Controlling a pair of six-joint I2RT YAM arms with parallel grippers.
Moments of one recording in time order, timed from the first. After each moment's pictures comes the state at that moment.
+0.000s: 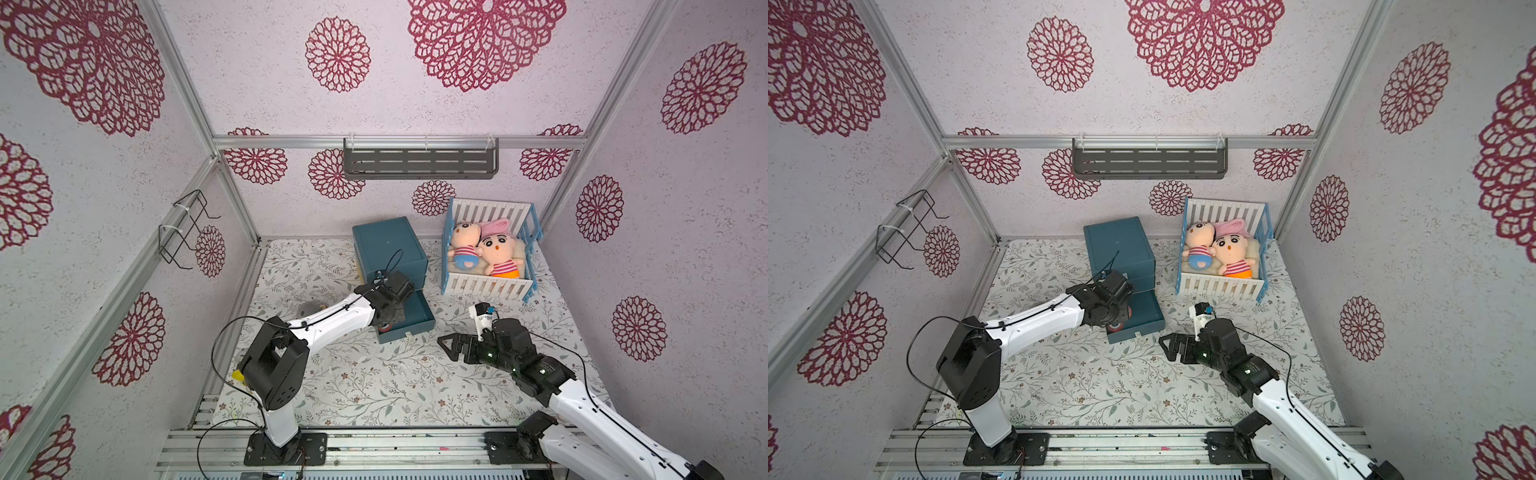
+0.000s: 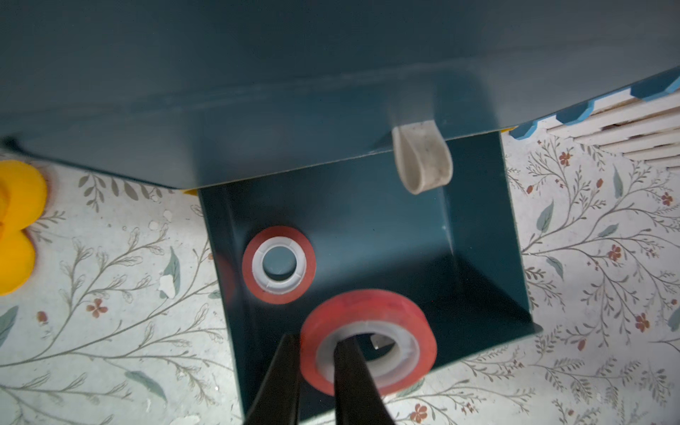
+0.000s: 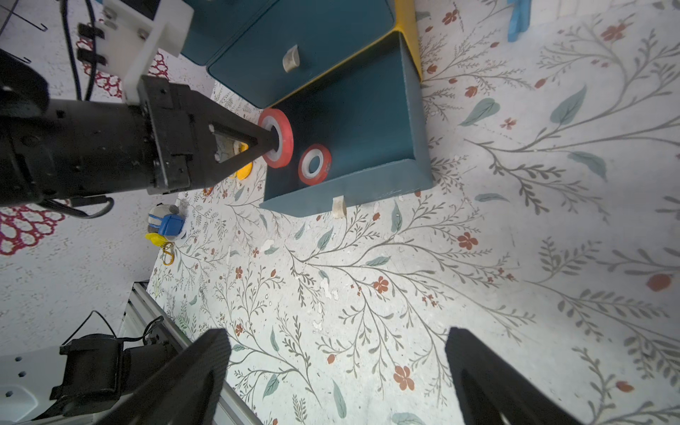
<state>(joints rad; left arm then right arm) -0.76 1.80 1.36 -0.68 -0.27 -0.82 0.51 0.80 0.53 -0.34 -0.26 0.60</state>
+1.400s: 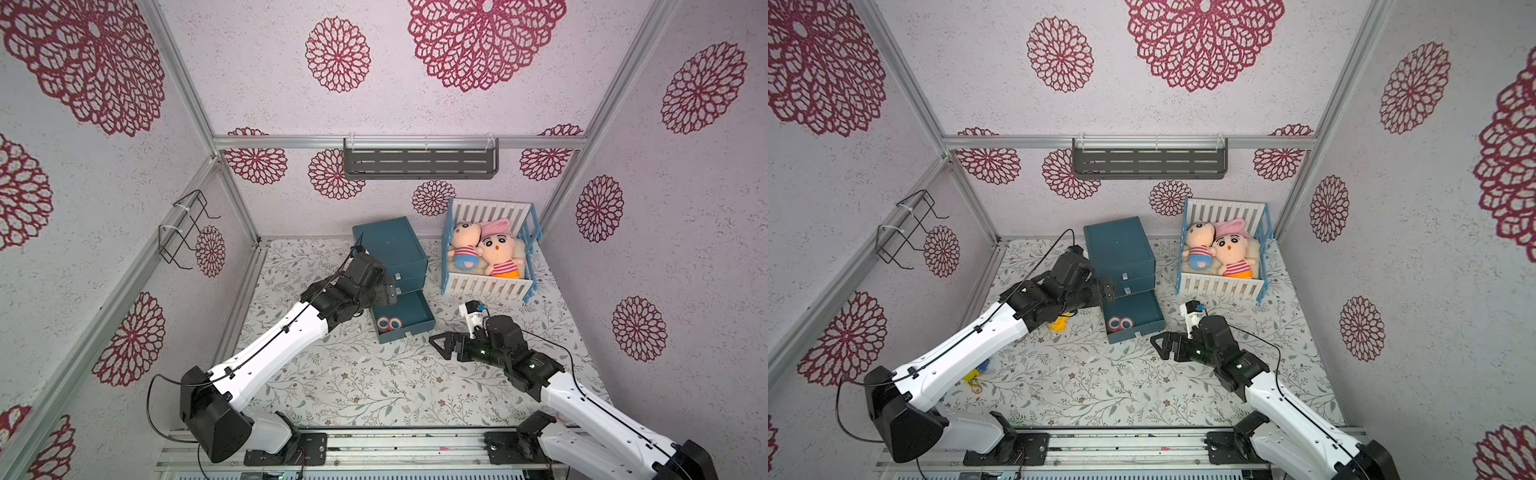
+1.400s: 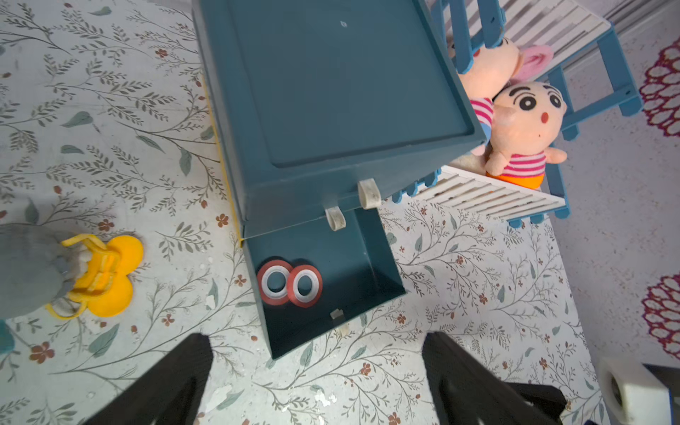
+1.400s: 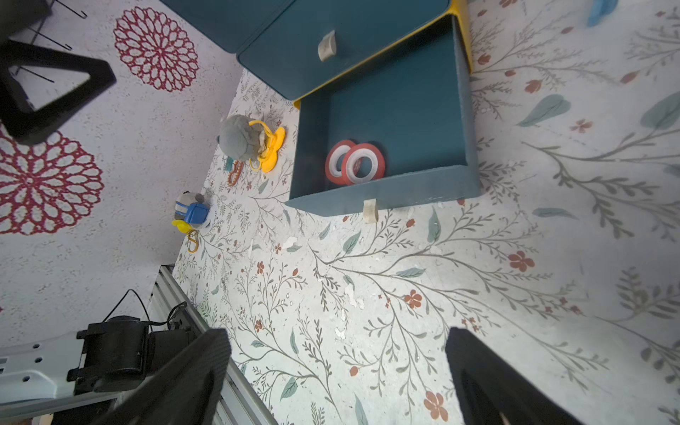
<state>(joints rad) -0.67 1.42 1.38 -0.74 -0.23 -0.70 0.55 0.91 0.52 -0.20 -0.33 0.60</state>
